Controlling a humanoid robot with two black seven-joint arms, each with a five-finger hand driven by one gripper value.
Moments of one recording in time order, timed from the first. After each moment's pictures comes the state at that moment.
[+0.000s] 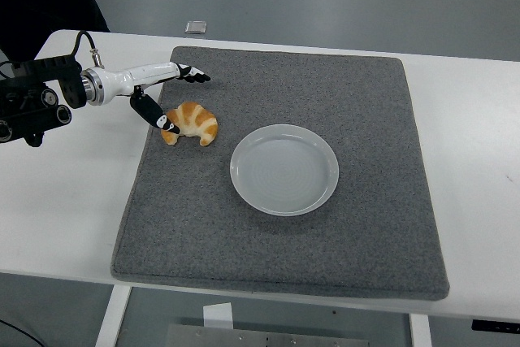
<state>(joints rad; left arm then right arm) -1.24 0.63 0.29 -0.98 0.85 0.05 -0.41 0.05 0.00 -0.01 0.15 0.13 -0.20 -0.03</state>
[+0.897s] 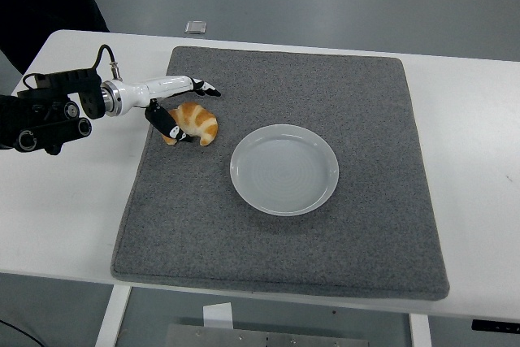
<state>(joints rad) -1.23 0.55 0.35 -0.94 0.85 0.09 -0.39 0.05 0.00 -0.01 0.15 0.13 -0.20 -0.03</state>
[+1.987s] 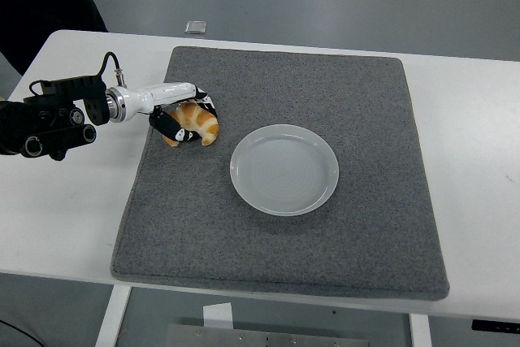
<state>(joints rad) -1.22 0.53 0.36 -0.93 0.85 0.11 -0.39 0.05 0.00 -0.01 0.15 0.13 -0.20 -0.03</state>
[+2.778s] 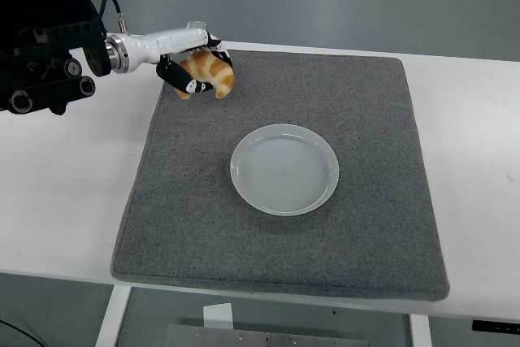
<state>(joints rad) -1.42 0.59 0.35 -1.01 0.83 0.10 -0.40 0.05 0.00 -0.01 0.15 0.13 -0.20 -0.03</state>
